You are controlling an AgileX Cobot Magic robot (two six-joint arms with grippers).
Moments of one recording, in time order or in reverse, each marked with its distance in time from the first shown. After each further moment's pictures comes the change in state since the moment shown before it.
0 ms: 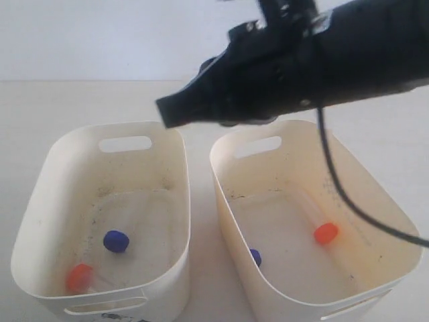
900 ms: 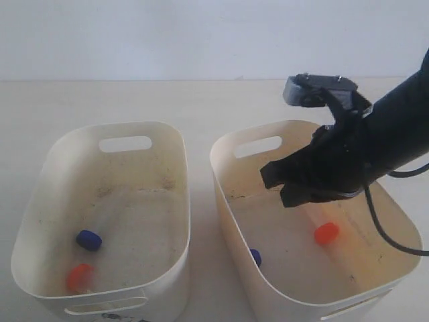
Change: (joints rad) left arm 0.000 0.000 0.000 0.000 0.000 0.000; right arm -0.322 0.142 0.155 0.008 0.295 0.077
